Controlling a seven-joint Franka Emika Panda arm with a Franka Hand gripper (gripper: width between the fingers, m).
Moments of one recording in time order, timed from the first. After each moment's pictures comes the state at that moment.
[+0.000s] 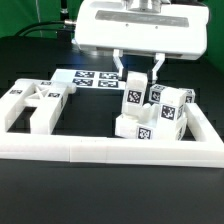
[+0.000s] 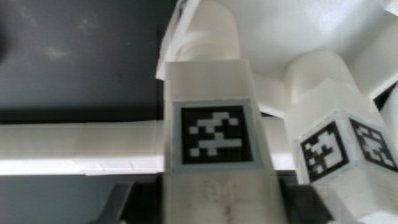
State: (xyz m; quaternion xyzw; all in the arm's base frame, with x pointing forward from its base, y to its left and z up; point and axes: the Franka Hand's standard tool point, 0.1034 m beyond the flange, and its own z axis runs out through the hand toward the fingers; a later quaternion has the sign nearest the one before) arm 0.585 0.034 0.088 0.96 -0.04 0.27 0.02
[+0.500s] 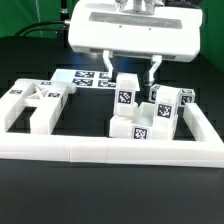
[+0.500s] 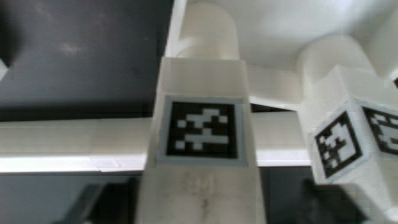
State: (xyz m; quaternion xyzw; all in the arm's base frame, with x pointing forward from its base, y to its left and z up) arm 0.586 0.024 0.087 0.96 -0.04 0.28 0.03
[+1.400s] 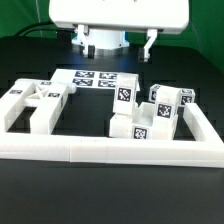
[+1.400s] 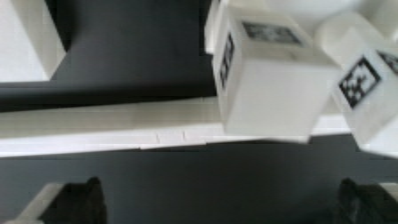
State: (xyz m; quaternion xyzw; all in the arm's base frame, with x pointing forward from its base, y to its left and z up) arm 0.590 0.002 0.123 0.97 -0.05 0.22 0.01
